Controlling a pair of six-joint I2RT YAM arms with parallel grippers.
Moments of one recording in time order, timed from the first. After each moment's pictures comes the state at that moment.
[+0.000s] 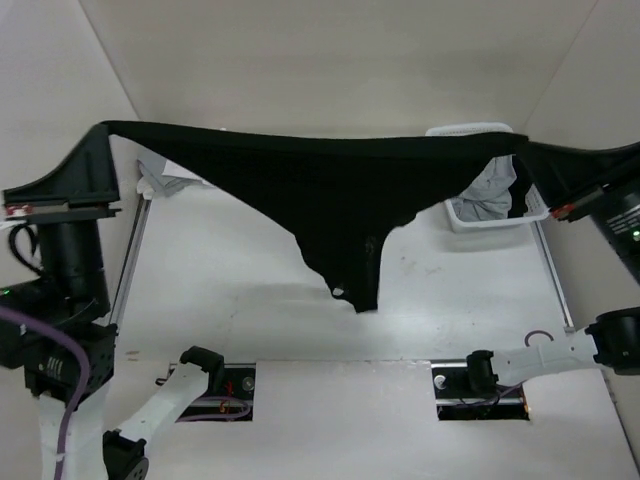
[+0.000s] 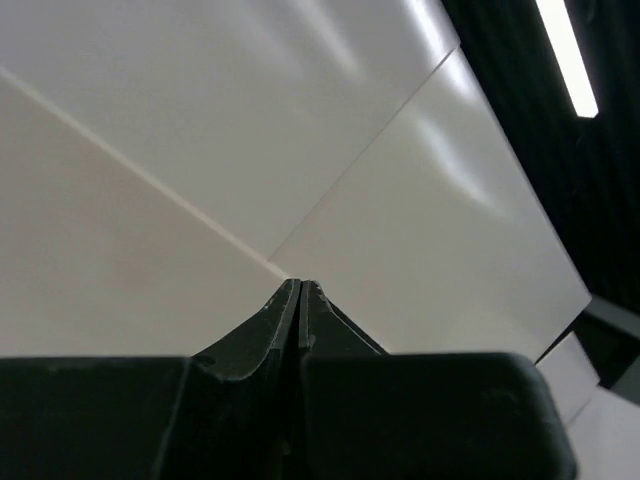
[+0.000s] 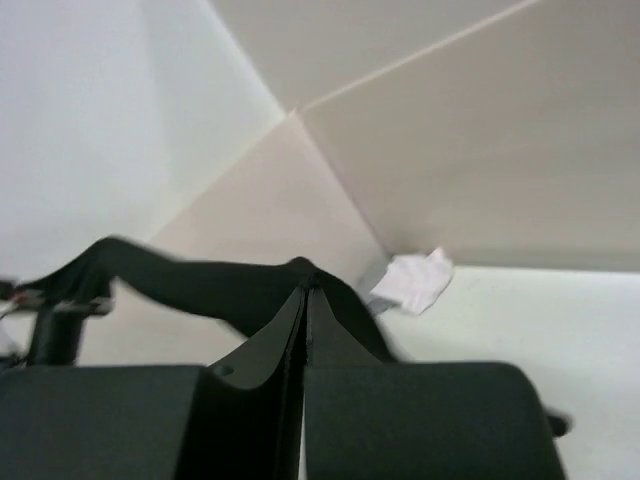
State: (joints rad) left arm -0.34 0.71 1.53 -0.15 -0.32 -0.71; right arm 1.55 0.95 1.93 -0.46 0.92 0.16
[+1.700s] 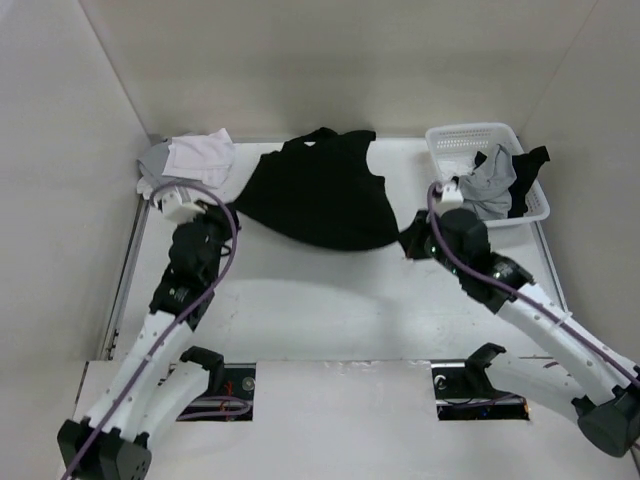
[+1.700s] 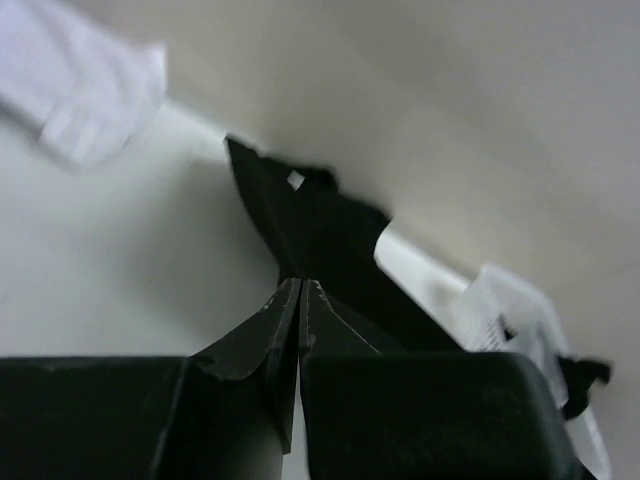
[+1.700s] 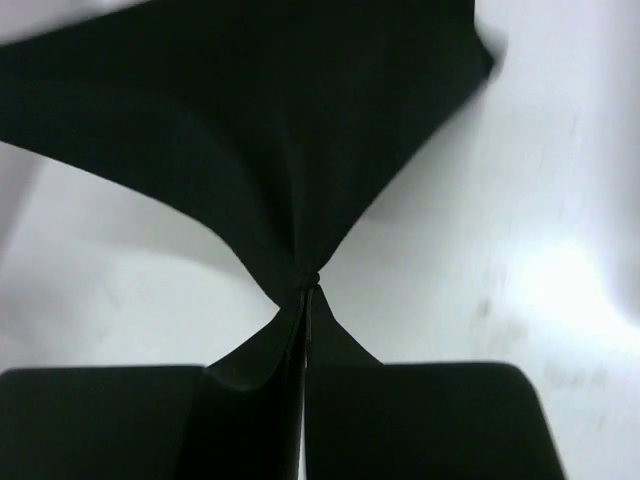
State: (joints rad) left arm -0.30 0.83 0.76 0.04 -0.35 -0.70; right arm 0.58 0.97 0.98 -0.34 0.12 0.43
